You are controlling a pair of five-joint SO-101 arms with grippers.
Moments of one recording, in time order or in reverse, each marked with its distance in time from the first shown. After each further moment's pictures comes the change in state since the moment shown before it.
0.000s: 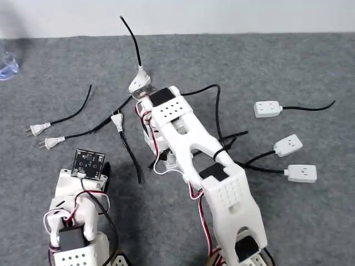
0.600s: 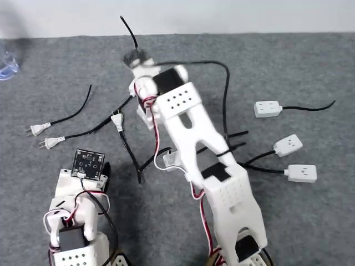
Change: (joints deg) left arm 0.0 0.0 0.0 0.0 0.0; right arm 1.3 -5.3 -22.8 2.5 6.5
